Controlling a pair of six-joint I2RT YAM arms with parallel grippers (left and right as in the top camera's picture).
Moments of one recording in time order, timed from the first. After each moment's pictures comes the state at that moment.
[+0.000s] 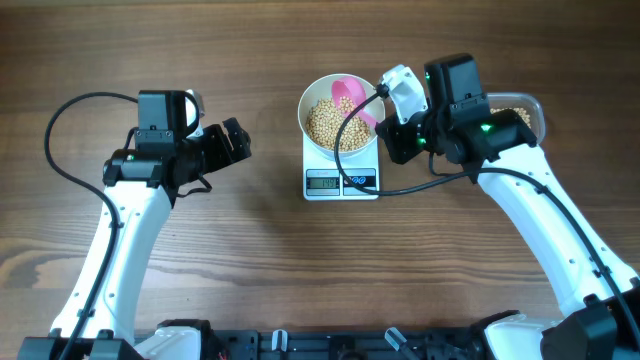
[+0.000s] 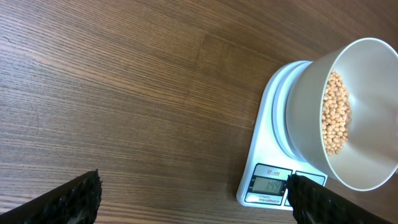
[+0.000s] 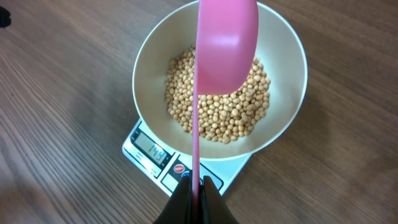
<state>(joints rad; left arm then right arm) -0.04 1.36 1.03 -0.69 0.21 -0.42 0.33 1.51 1.25 -0.69 -0.34 -0.16</state>
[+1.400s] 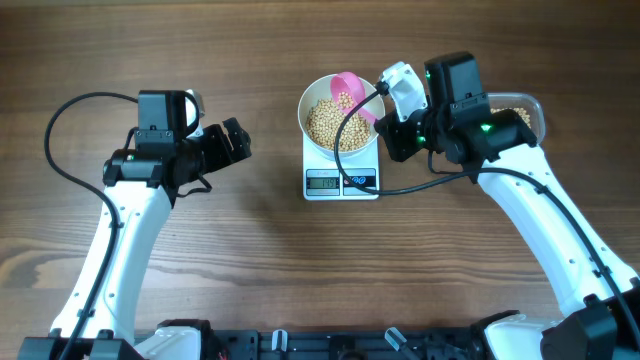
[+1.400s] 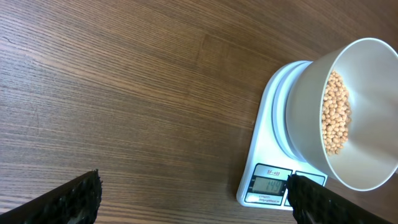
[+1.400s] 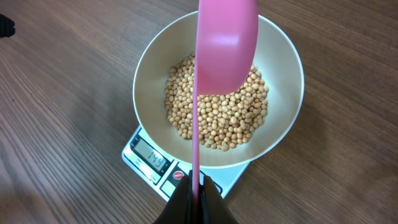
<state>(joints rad) -0.04 1.36 1.03 -0.69 0.21 -0.42 0.33 1.51 1.25 -0.67 -0.34 -0.16</state>
